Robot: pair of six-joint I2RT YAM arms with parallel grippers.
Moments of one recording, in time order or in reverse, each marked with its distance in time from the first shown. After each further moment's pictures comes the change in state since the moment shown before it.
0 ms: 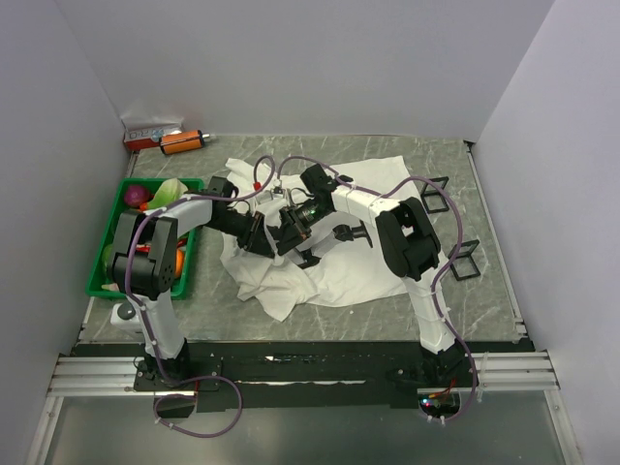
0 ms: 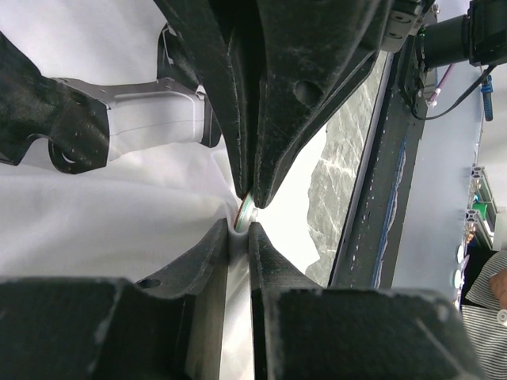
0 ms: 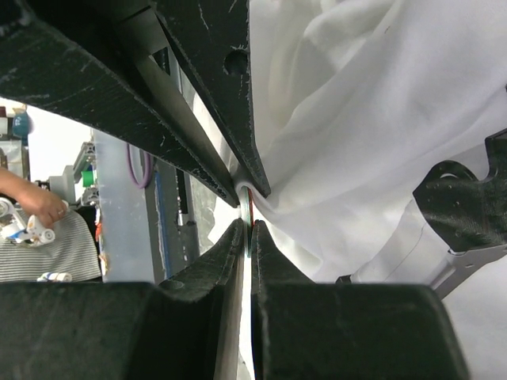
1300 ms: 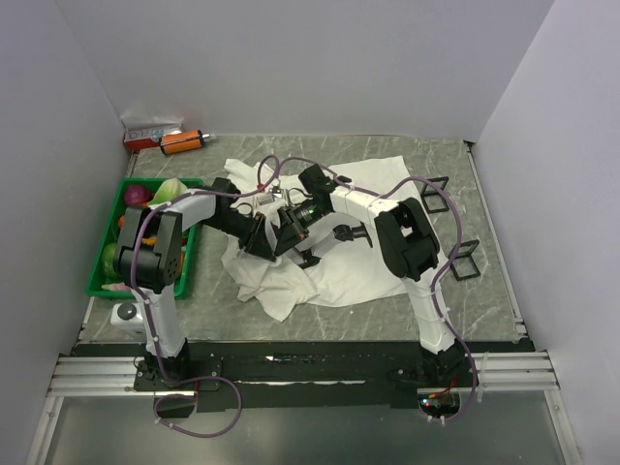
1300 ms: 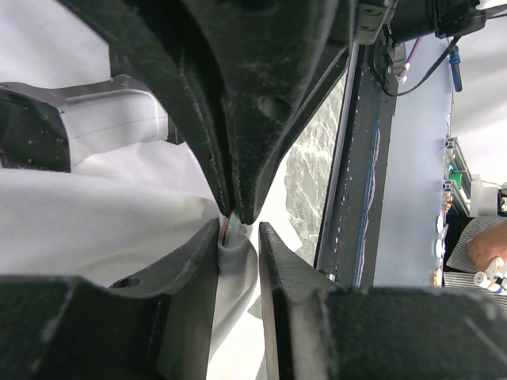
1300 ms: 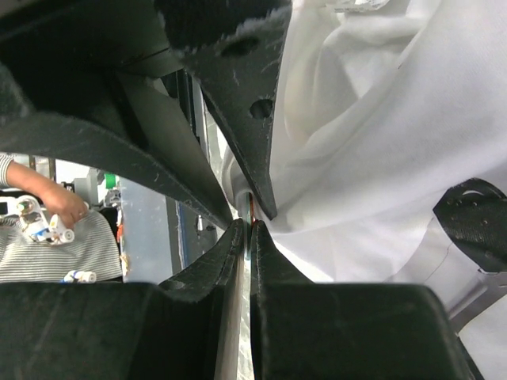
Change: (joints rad) left arm -0.006 0.064 0.081 -0.196 0.072 0.178; right arm 0.008 0.003 0.000 0.014 -0.039 0.050
